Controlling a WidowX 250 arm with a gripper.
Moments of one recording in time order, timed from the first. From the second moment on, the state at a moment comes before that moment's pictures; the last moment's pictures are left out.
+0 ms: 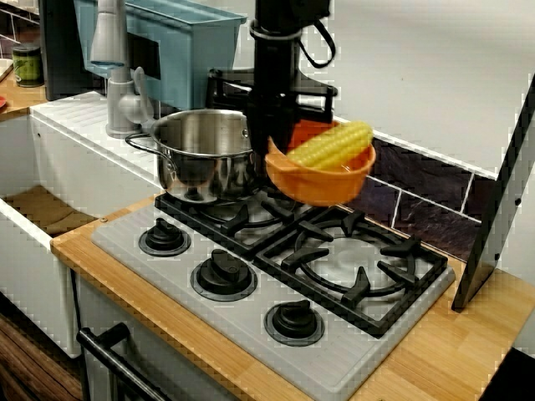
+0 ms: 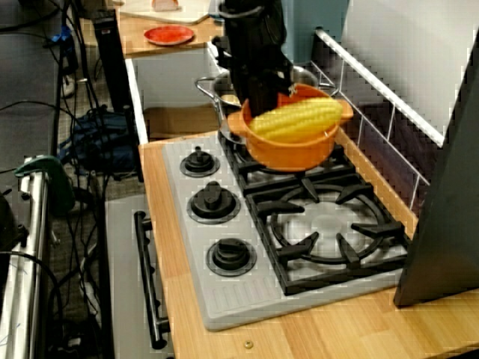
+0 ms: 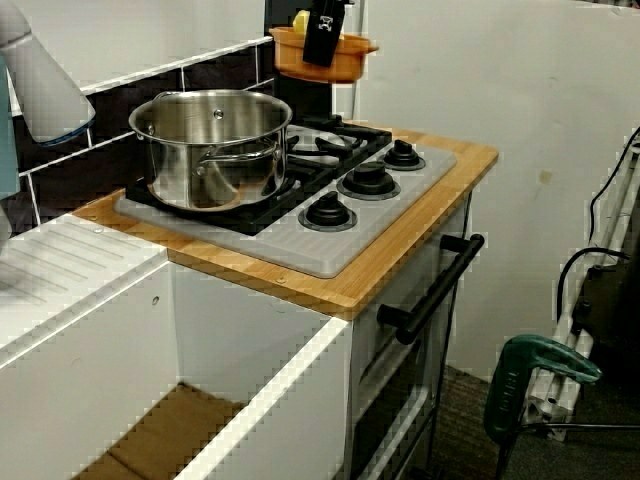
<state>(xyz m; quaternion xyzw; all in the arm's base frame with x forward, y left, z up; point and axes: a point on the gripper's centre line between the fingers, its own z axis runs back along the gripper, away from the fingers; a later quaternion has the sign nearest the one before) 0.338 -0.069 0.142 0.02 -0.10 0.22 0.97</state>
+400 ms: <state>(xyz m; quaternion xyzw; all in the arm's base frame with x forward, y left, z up) 0.342 -0.081 0.117 0.04 -0.09 0.21 0.97</state>
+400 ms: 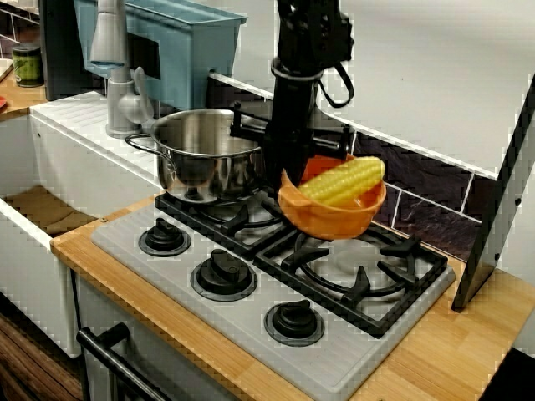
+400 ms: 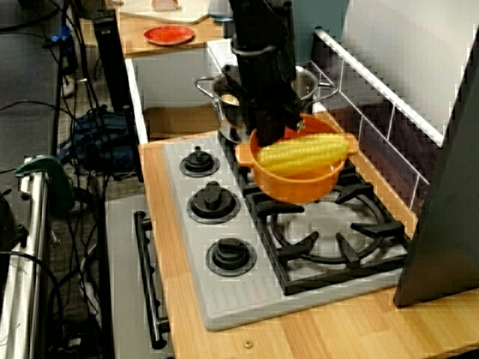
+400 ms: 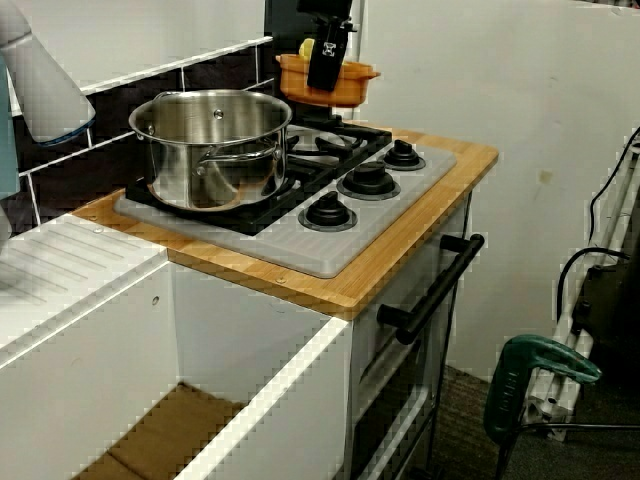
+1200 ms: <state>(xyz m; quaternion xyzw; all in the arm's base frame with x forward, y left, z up) 0.346 -0.086 0.100 0.04 -0.09 0.22 0.97</state>
